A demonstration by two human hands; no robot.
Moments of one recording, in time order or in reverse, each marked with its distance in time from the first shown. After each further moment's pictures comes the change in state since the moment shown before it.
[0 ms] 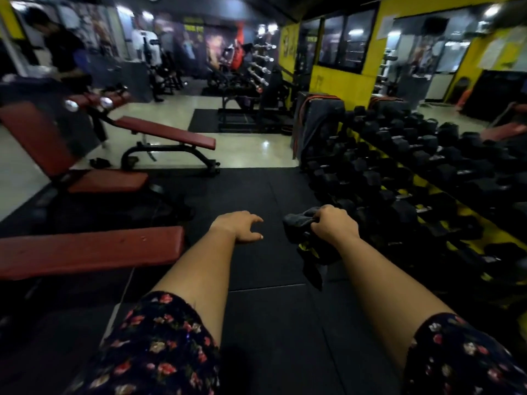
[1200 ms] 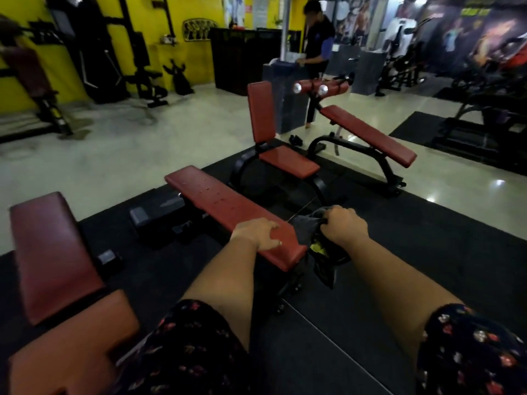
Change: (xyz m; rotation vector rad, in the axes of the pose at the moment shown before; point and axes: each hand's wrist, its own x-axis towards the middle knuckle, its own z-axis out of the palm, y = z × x) left_hand 0.024 -0.213 0.019 -0.243 0.145 -0.847; right_hand 0.262 -0.266 0.106 -0.074 -0.213 -0.857
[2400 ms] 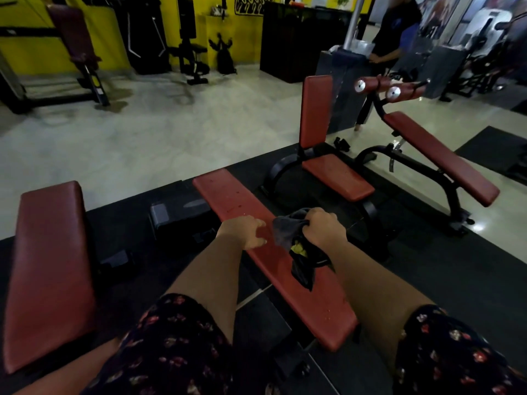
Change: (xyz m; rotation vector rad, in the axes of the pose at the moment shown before) left_hand 0.213 -0.273 -0.063 -0.070 -0.068 -0.220; right_hand 0.333 -0.205 0.066 0.143 -0.118 -0.128
